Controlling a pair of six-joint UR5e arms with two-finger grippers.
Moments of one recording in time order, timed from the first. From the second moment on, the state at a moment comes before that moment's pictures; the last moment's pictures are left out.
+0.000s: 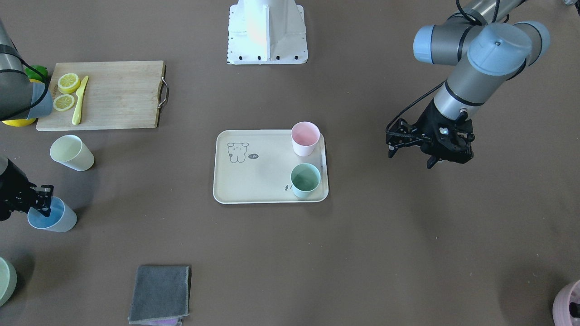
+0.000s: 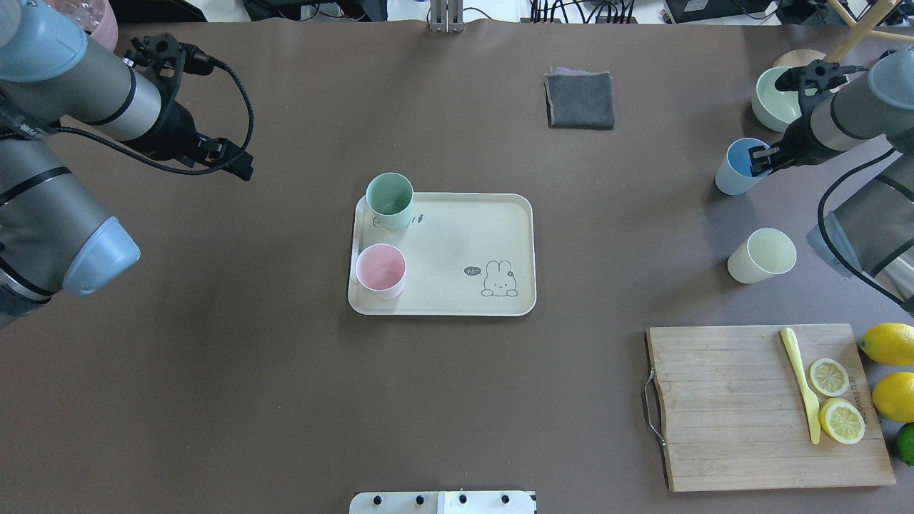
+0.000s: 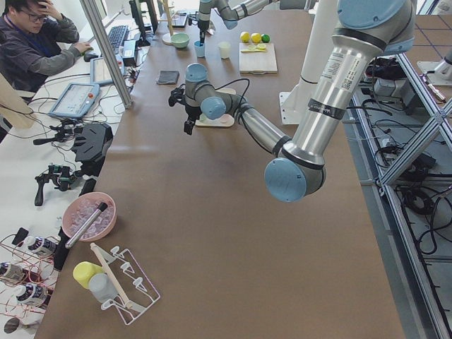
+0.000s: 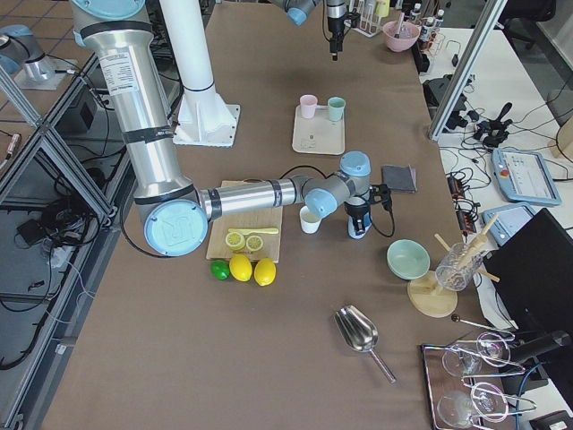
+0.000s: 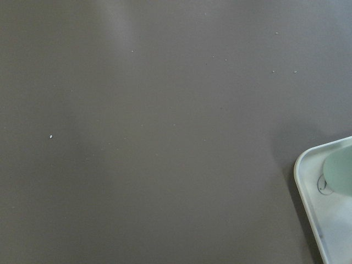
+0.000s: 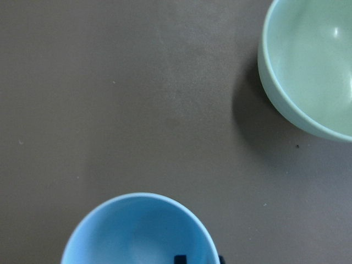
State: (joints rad) left arm -0.91 -1.97 -1.76 -1.79 -2.11 -0.68; right arm 1.05 -1.32 1.44 -1.08 2.06 0.65
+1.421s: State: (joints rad) left arm -0.99 -1.94 -1.76 -1.75 -2.12 -0.57; right arm 0.65 -0.95 1.60 -1.36 1.89 1.34
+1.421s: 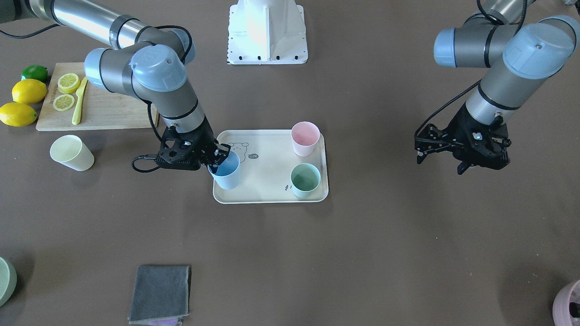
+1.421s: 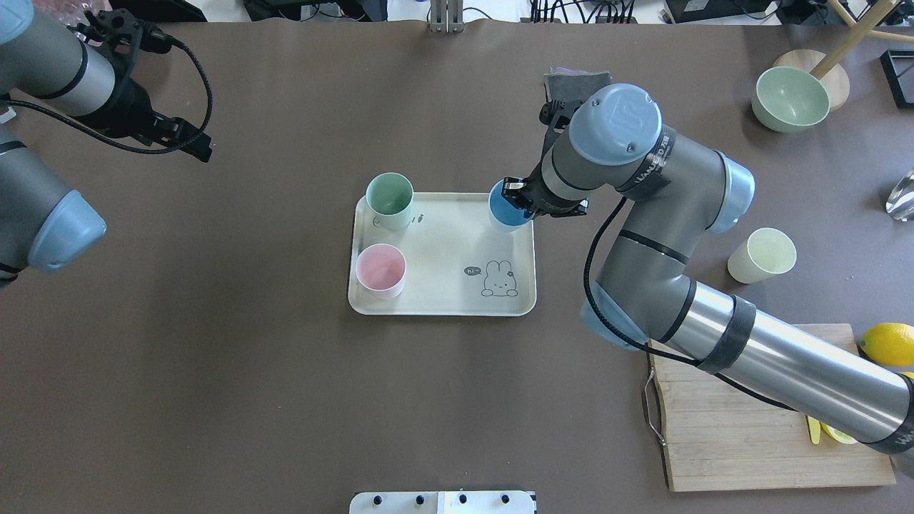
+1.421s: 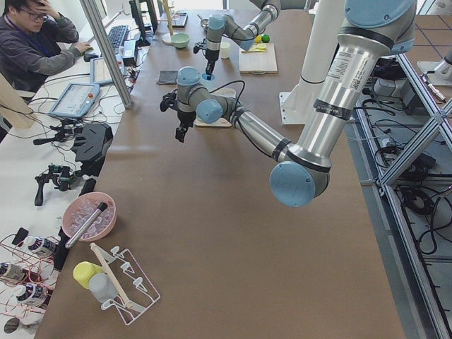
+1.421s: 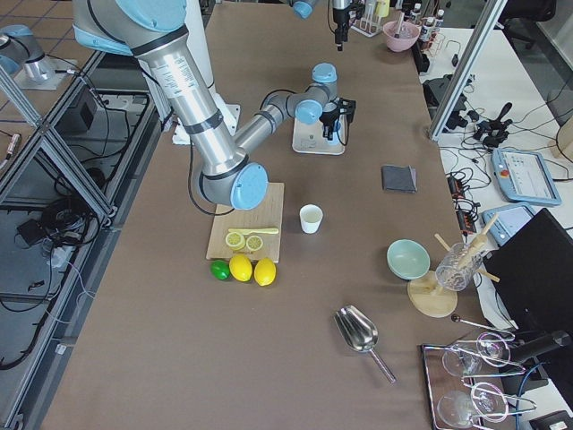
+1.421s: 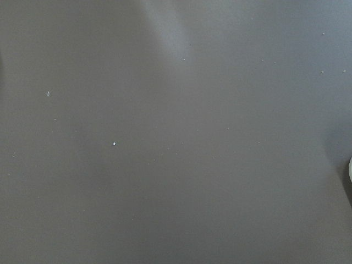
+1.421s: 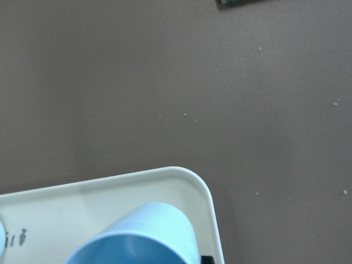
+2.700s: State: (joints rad) left arm -0.99 -1.94 -1.75 -1.75 -2.12 -0.58; right arm 0.75 -1.06 1.72 -1.36 1.92 1.14
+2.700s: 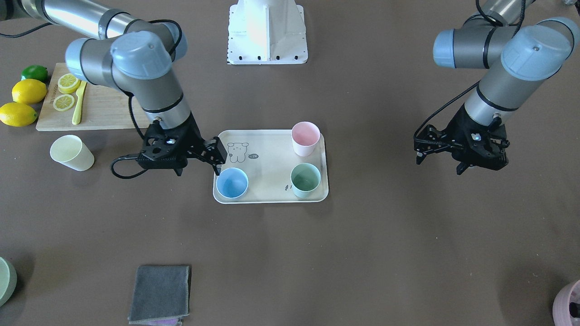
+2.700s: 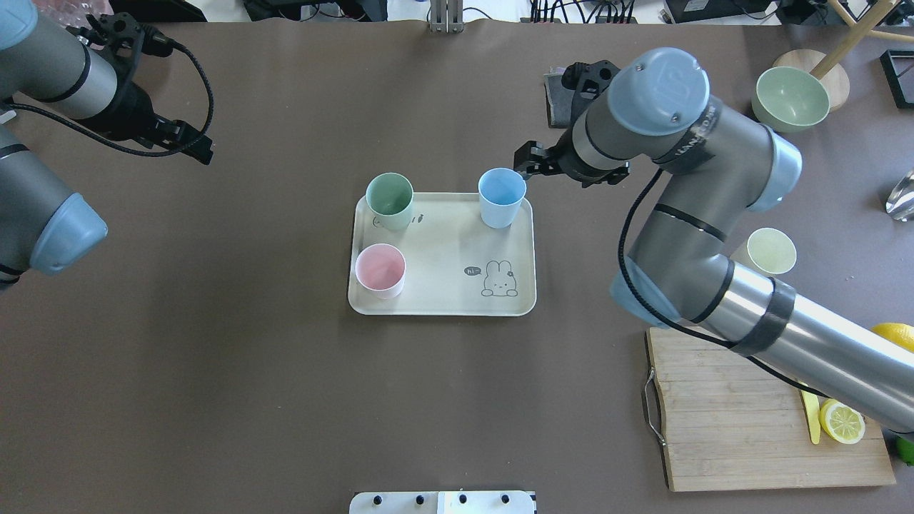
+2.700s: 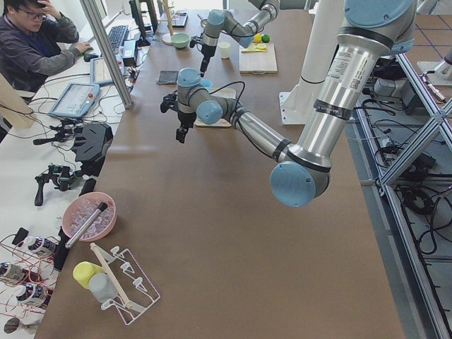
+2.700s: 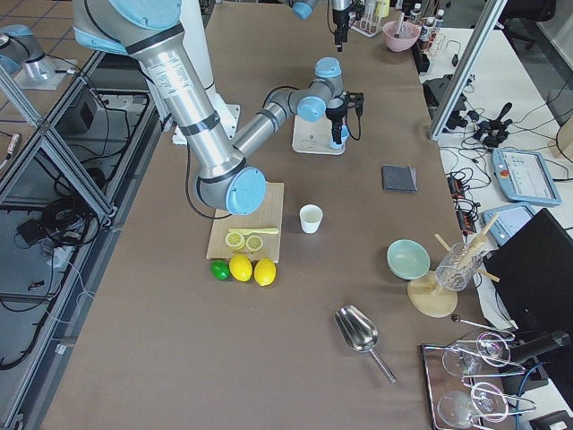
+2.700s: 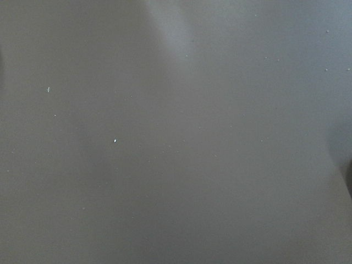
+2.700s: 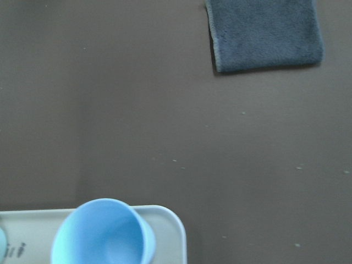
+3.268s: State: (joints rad) left arm -0.99 -1.94 -1.75 -1.75 -2.11 -0.58; right arm 0.91 -1.45 1.92 -1.35 2.02 0.78
